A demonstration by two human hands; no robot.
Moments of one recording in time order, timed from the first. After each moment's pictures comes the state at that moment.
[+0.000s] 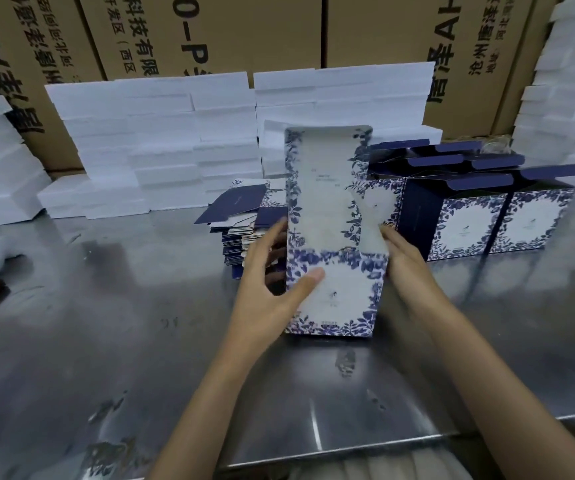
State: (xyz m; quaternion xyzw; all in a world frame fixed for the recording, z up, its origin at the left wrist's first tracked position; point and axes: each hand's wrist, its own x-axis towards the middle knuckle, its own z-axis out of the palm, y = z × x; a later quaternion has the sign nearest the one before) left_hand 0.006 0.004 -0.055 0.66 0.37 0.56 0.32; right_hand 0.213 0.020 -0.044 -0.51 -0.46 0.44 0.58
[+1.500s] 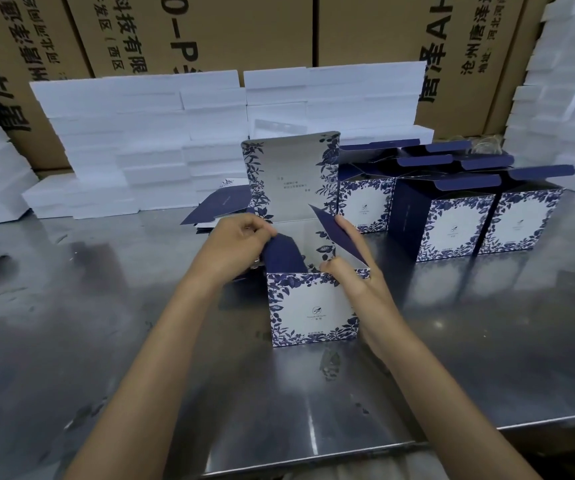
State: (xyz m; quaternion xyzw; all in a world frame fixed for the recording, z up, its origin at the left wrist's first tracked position) left_hand -0.001 0.054 0.004 0.65 0.53 0.42 0.34; right_hand 0.179 -0.009 -0.054 -0.45 -0.53 0.41 0.59
